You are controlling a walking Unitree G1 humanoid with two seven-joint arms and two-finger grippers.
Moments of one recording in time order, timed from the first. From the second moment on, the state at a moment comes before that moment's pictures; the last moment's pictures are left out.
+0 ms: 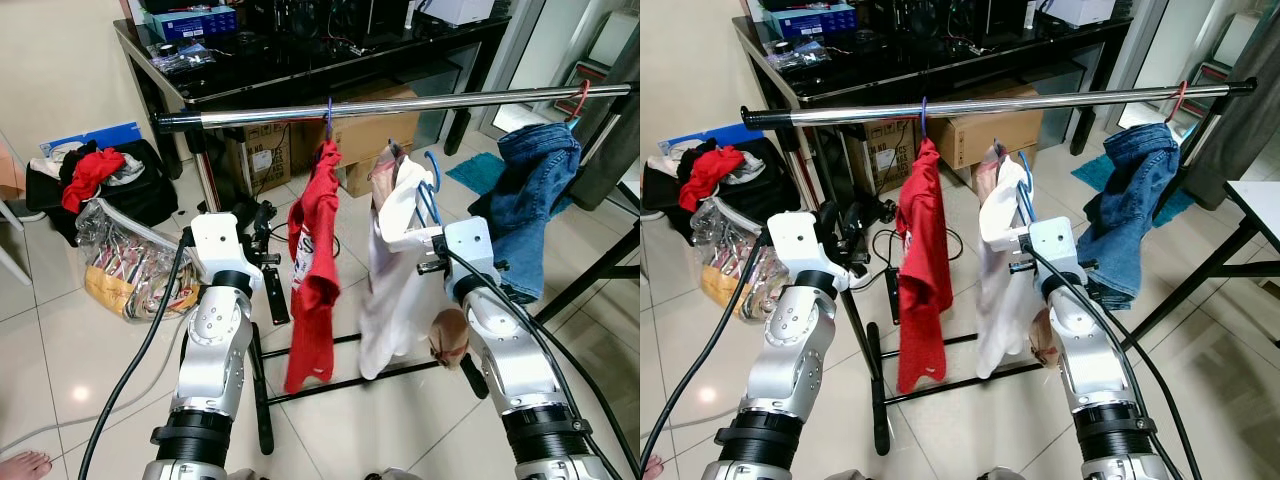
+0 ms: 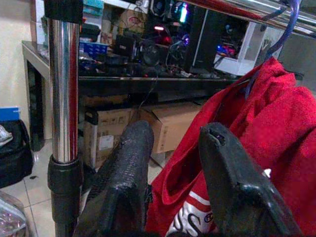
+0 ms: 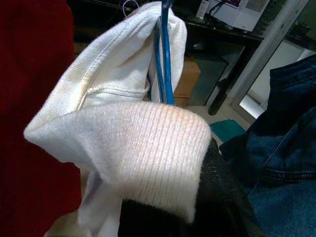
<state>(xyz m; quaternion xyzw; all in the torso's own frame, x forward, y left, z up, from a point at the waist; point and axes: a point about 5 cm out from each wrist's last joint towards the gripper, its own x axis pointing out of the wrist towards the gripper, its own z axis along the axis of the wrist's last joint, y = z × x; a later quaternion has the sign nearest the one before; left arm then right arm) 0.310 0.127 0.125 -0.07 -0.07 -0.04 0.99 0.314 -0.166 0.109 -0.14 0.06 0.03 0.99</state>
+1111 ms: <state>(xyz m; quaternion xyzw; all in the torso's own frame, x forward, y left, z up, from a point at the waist) 0.306 0.132 0.123 -0.07 -0.07 -0.02 0.99 0.315 -0.148 0.113 -0.13 0.04 0.07 0.99</state>
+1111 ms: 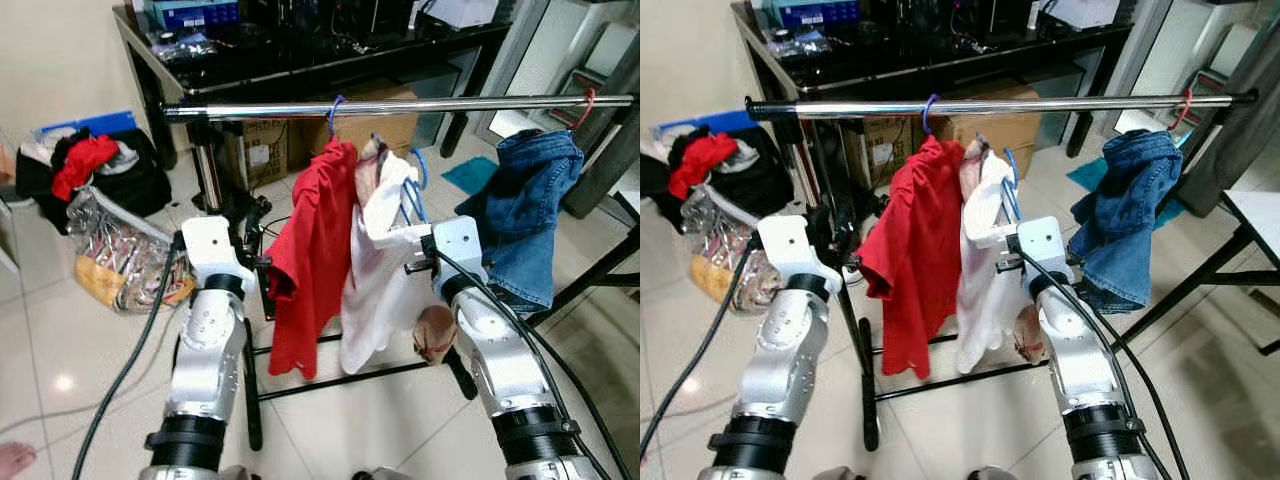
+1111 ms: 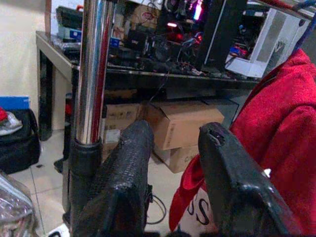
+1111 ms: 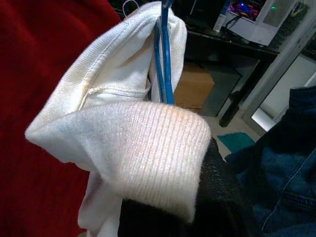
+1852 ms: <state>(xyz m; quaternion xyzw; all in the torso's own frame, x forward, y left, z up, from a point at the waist) 0.297 0.129 0.133 -0.02 -0.09 -0.07 0.99 0.379 -0.136 0.168 -0.15 0.02 0.03 0.99</state>
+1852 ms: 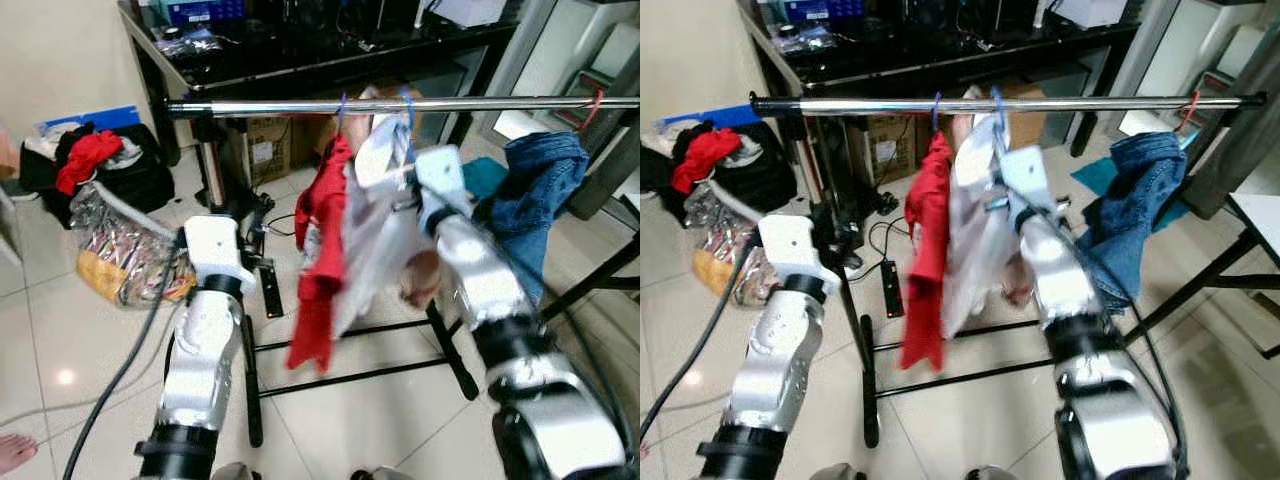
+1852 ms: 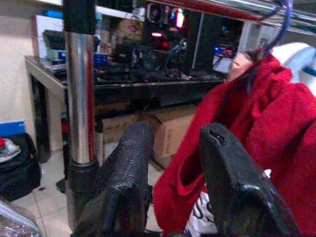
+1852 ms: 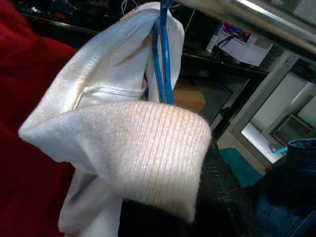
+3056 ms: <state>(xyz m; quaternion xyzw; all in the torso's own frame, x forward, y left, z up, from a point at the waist) 0.283 0.113 0.127 0.00 -0.07 -0.10 0.99 0.401 -0.142 0.189 -0.20 0.07 0.07 0.97</state>
